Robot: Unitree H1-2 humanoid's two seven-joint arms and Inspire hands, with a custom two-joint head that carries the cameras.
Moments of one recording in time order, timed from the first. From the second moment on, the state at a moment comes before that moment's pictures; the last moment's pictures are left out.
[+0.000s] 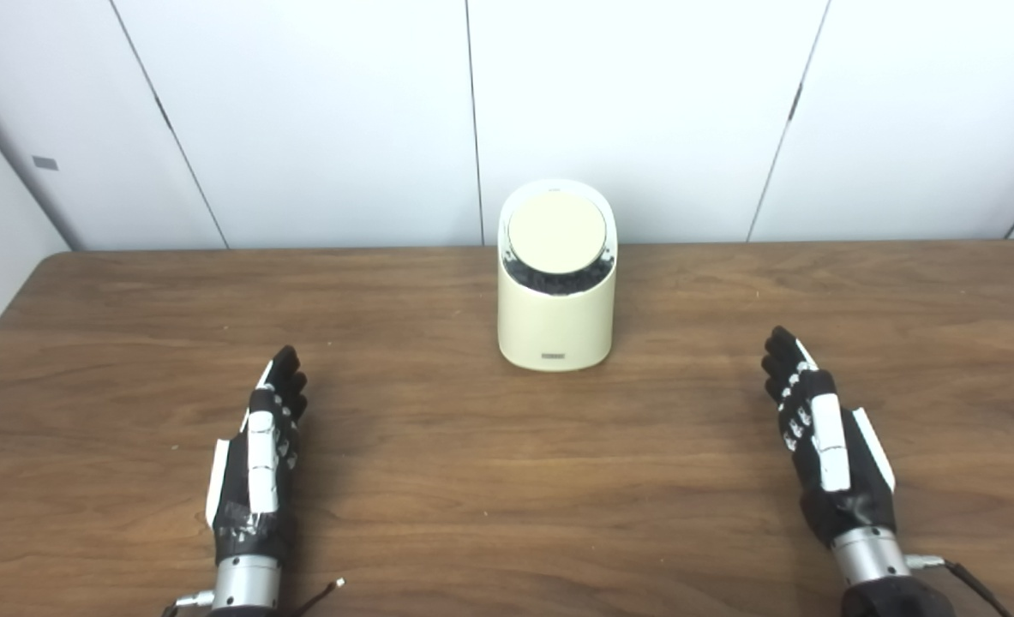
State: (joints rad) left arm 0.11 0.03 0.14 -0.14 -0.16 -0.09 0.00; right arm 0.03 -0.09 -0.12 -0.13 0.09 0.01 0.11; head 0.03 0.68
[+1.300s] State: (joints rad) left arm 0.11 0.03 0.14 -0.14 -0.16 -0.10 0.00; right arm 0.03 -0.09 -0.11 -0.15 0.11 0.04 0.10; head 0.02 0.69
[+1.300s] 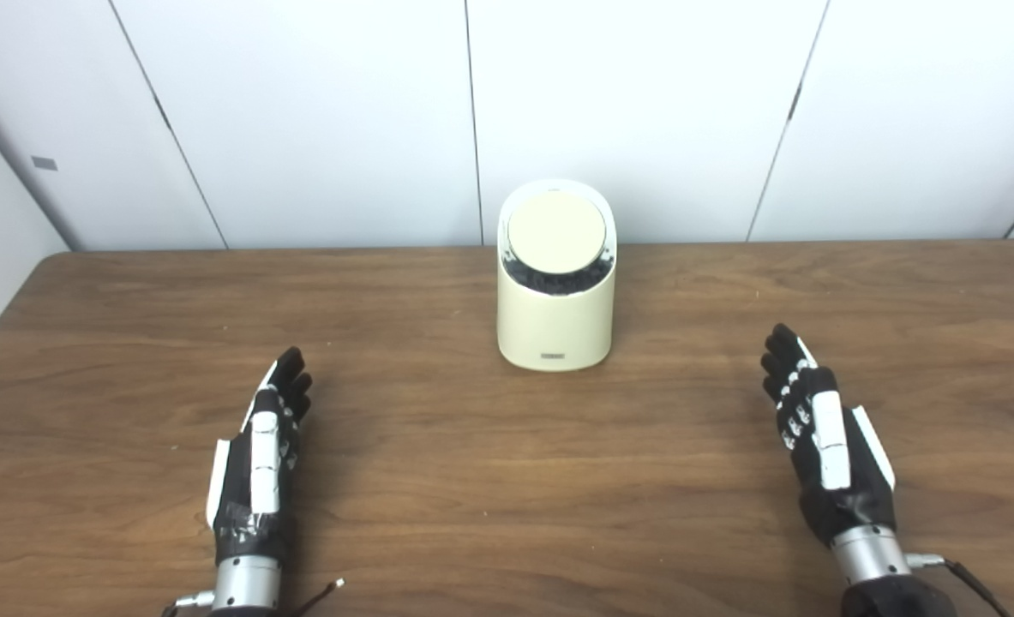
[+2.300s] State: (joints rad) left arm 0.11 0.03 0.14 -0.14 -0.15 -0.09 0.00; right arm 0.03 -0.09 -0.10 -0.15 0.10 0.04 0.09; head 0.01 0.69
